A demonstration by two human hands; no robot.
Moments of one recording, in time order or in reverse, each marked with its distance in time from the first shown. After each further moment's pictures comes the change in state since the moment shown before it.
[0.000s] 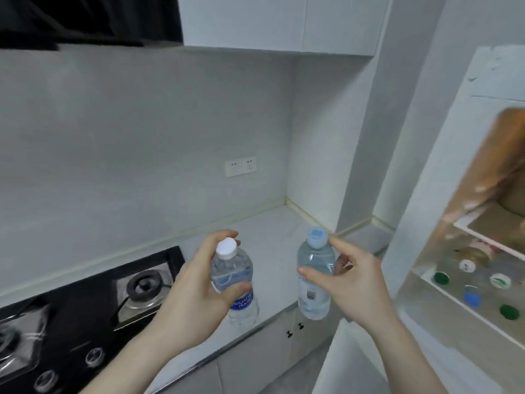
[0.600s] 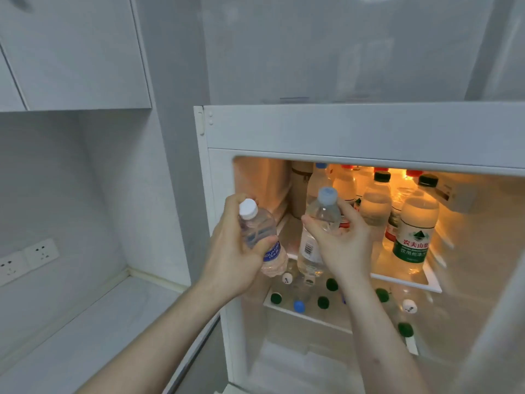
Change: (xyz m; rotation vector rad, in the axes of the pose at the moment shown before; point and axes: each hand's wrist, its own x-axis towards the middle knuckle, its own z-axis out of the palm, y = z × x) left_hand 0.160 0.243 0.272 -0.429 -0.301 0.583; right_hand 0.040 0.058 -0.288 -0.264 0.971 0.047
